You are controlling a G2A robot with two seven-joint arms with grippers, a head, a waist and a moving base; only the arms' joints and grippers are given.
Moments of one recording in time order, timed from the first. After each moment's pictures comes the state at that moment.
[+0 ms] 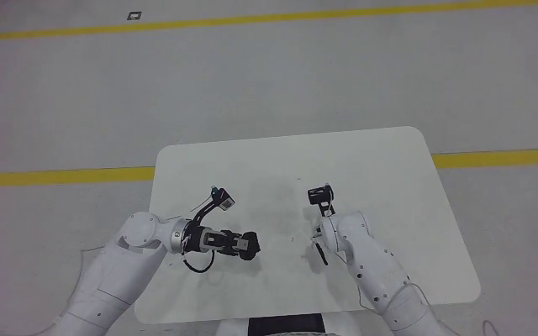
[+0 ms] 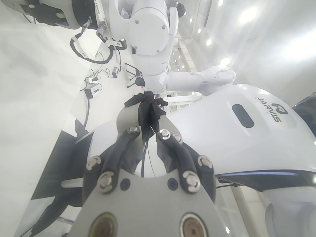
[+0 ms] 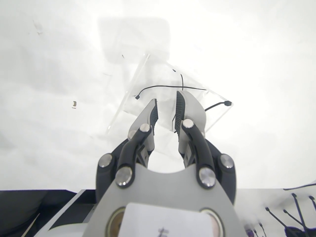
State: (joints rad) left arm 1.36 -0.93 -1.12 -1.56 -0.65 -0.34 -1.39; right arm -1.40 -1.40 1.06 -1.66 -1.53 0.34 1.39
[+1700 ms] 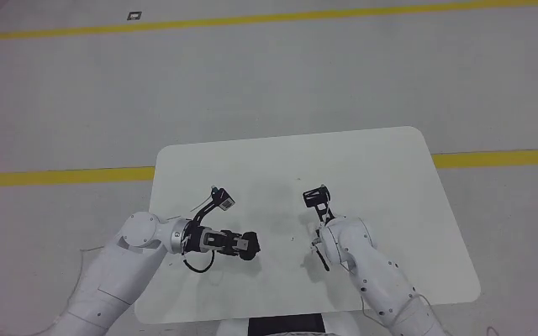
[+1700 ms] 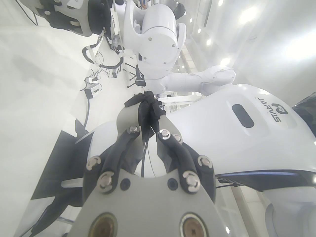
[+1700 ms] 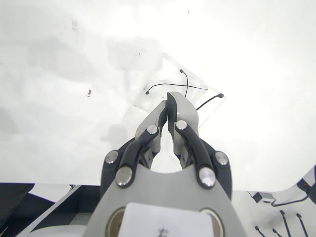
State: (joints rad) left arm 1.36 -0.93 -1.12 -1.56 -0.65 -0.34 -1.39; right arm -1.45 -1.36 1.03 -1.79 -1.57 0.29 1.36
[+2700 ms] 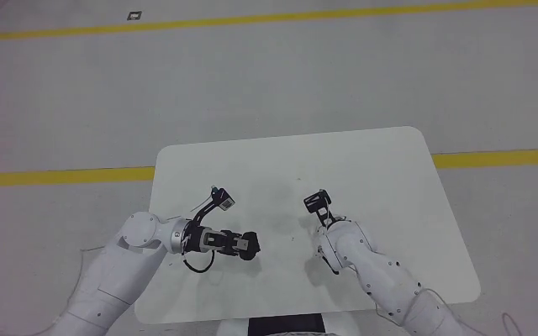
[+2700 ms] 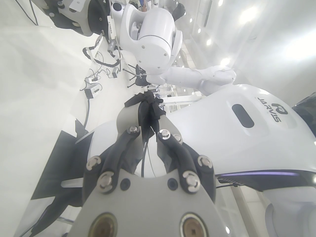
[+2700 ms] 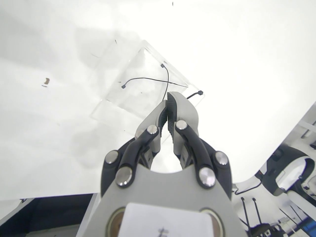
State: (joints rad) left arm 1.36 -0.93 -1.12 -1.56 -0.65 -0.34 -1.39; right arm -1.36 -1.20 0.86 -1.79 -1.57 0.34 1.39
